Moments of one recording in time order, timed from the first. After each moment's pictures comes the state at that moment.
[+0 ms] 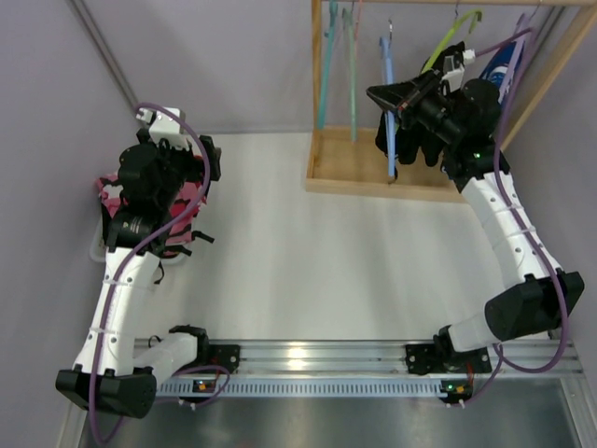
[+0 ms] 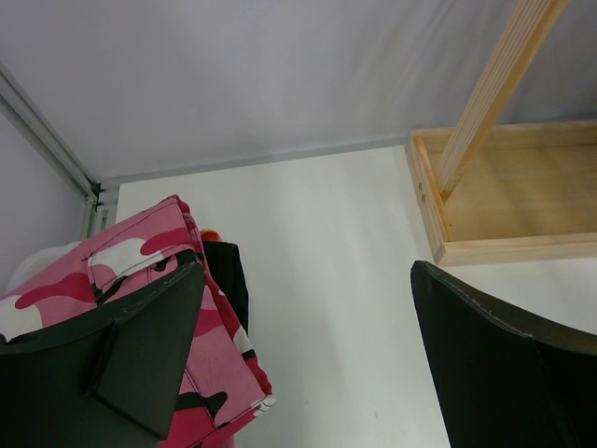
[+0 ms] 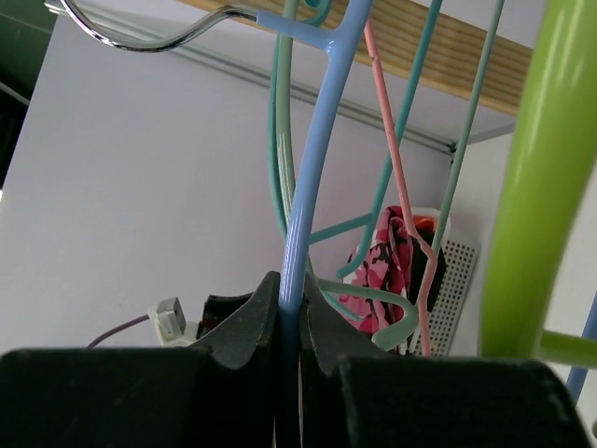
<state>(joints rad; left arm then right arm) -0.13 1.04 1.26 -0.32 0.04 0.00 0.22 1.46 1.57 0.01 -0.50 1.25</state>
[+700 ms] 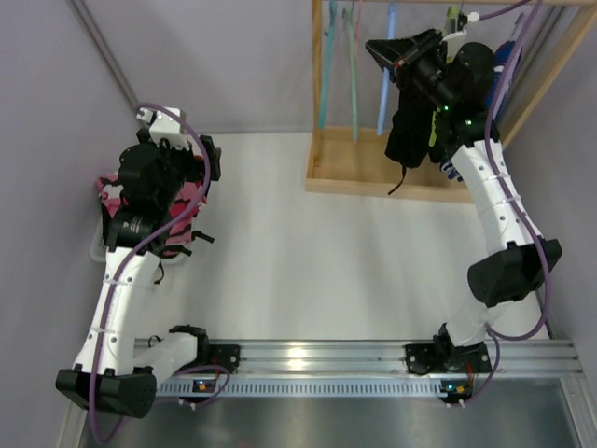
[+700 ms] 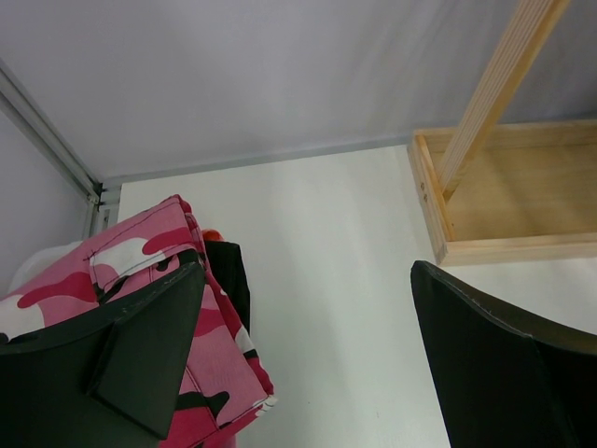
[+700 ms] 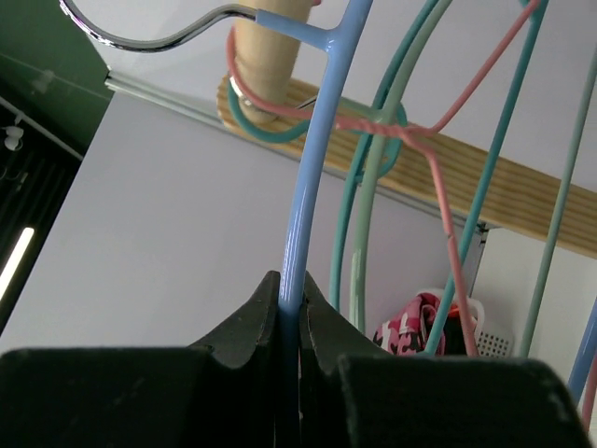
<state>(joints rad) -0.13 1.04 1.26 -0.32 0.04 0.01 0.24 1.68 1.91 0.01 -0.40 1.29</state>
